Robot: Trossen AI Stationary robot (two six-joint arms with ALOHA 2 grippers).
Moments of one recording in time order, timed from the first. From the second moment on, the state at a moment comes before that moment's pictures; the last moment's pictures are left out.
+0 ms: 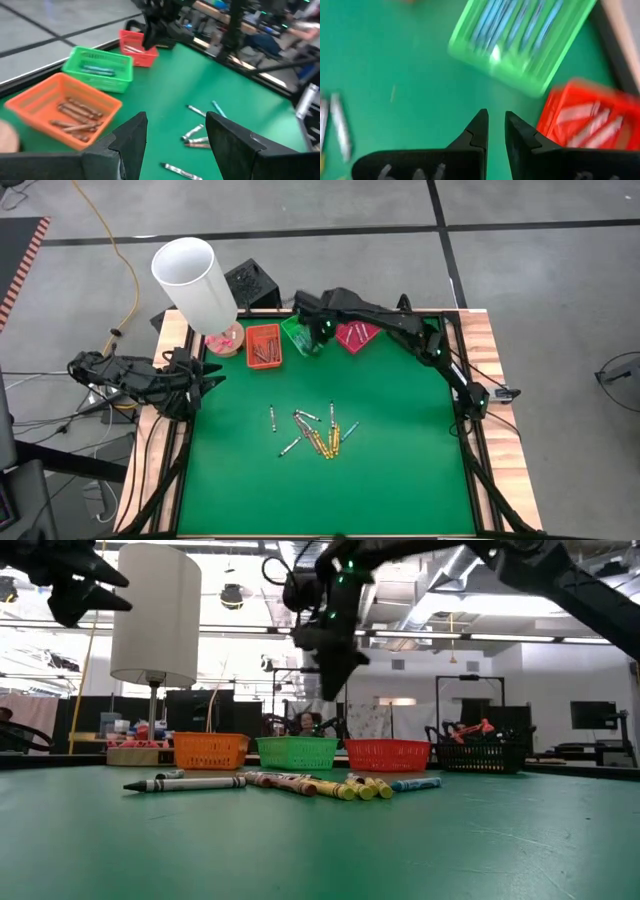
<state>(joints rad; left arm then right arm) -0.35 0.17 0.58 -0.70 -0.65 -0.54 -0.35 2.25 2.33 -1.36 0.08 0.15</state>
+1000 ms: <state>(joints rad) -0.35 0.17 0.58 -0.68 -0.55 -0.41 0.21 1.64 1.22 -0.68 0.07 -0.18</state>
